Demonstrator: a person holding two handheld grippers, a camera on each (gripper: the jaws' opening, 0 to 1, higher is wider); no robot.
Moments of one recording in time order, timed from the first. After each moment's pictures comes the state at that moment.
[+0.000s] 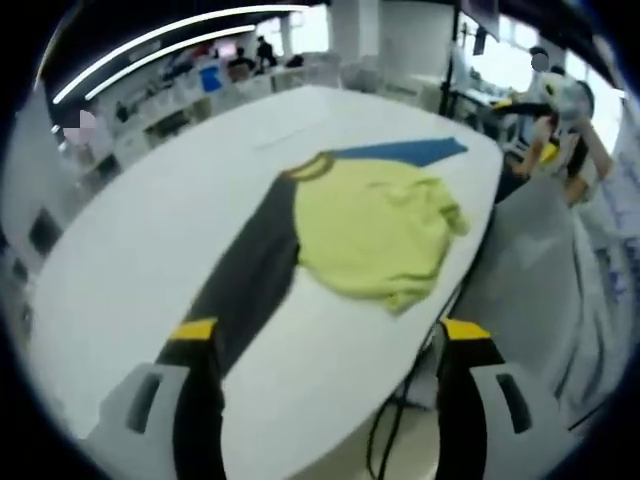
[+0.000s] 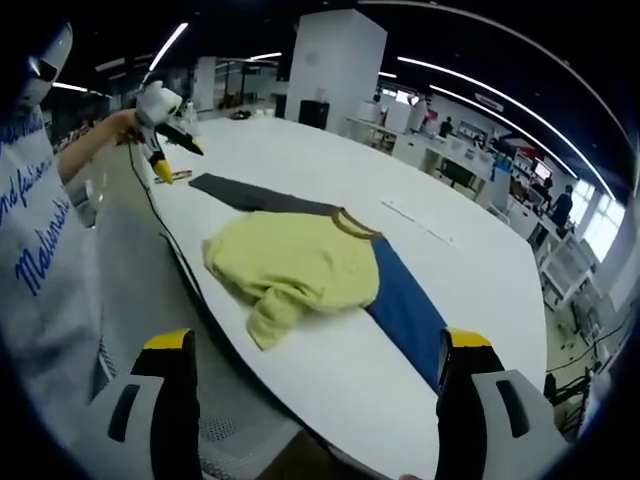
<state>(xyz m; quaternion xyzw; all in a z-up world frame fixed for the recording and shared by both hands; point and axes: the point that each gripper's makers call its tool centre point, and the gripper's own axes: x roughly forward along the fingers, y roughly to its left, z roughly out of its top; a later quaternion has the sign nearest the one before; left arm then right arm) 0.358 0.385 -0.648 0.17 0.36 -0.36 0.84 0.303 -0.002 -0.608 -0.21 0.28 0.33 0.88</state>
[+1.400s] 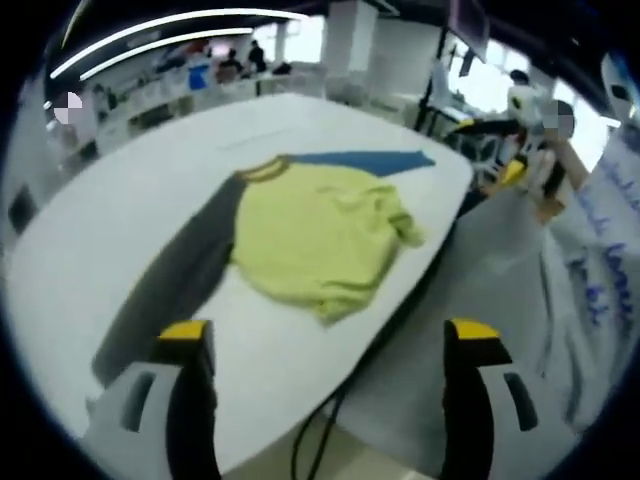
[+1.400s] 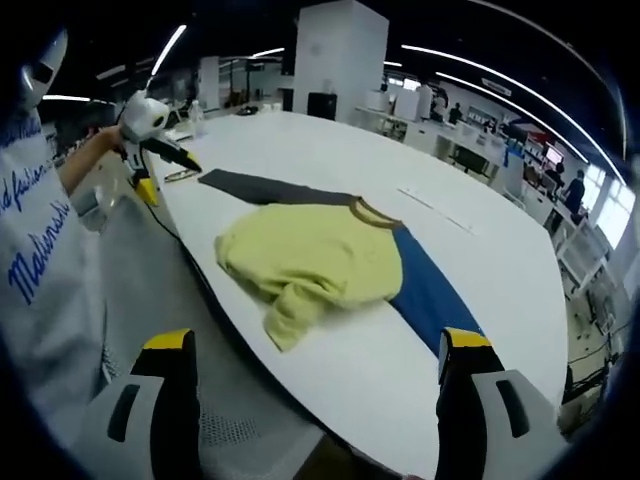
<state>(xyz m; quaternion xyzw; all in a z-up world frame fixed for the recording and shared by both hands) 0.318 0.333 -0.670 0.11 0.36 -0.40 0.83 0.308 0.019 -0.633 -0.18 0.30 0.36 0.87</state>
